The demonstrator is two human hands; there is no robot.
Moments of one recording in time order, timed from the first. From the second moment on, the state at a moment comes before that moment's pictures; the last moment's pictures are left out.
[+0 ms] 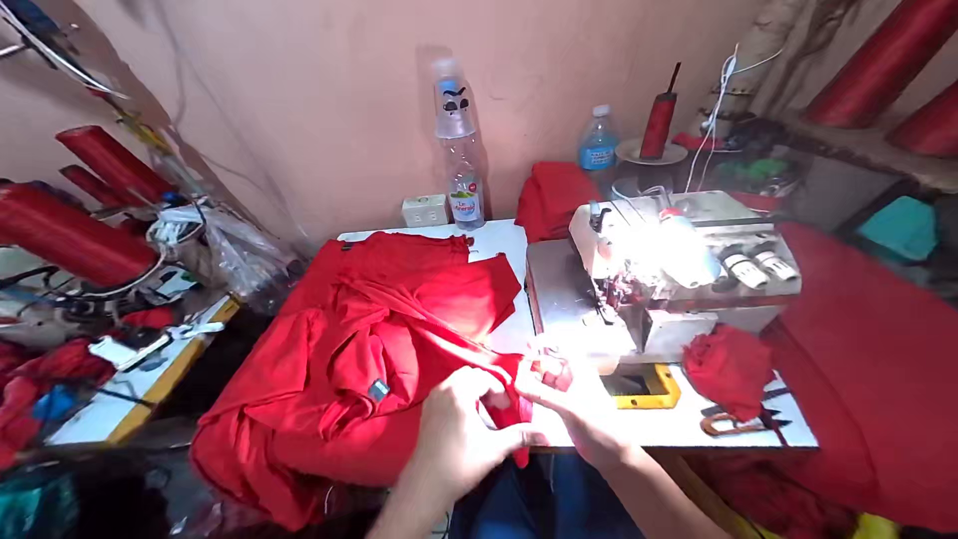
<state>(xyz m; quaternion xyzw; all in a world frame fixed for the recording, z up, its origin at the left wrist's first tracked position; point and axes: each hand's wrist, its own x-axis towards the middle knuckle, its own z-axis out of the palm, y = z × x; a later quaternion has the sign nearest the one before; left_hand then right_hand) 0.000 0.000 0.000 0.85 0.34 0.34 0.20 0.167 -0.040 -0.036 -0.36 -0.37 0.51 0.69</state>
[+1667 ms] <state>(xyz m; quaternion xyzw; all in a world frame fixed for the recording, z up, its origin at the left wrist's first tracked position) -0.007 -0.017 -0.100 0.76 0.29 0.58 0.07 0.362 -0.127 -0.056 -0.59 -0.56 -0.07 0.57</state>
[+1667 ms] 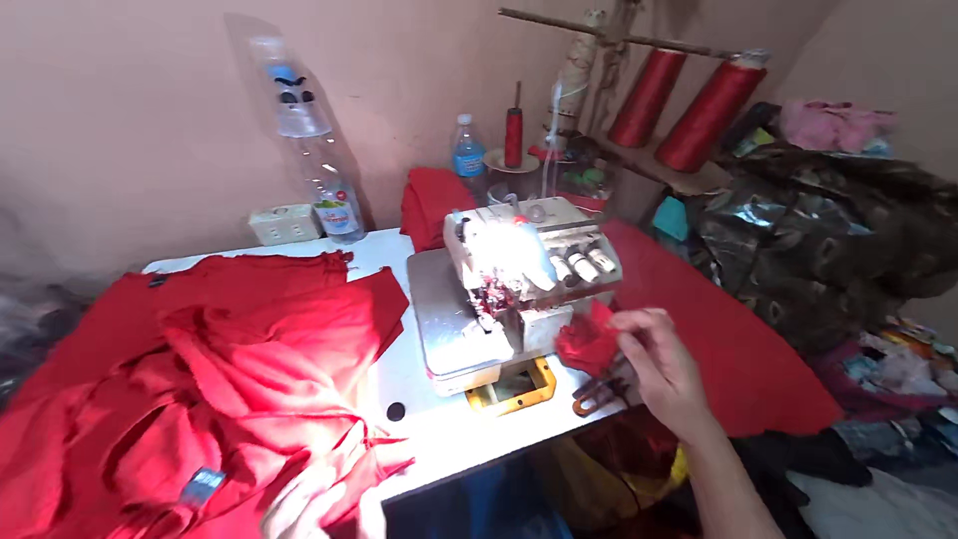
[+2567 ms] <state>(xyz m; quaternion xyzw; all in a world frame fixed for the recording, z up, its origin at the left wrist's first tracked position) 0.041 -0.056 -0.049 0.54 0.04 0.37 0.76 0.197 -0.094 -0.052 -0.38 -0.60 0.22 0.66</state>
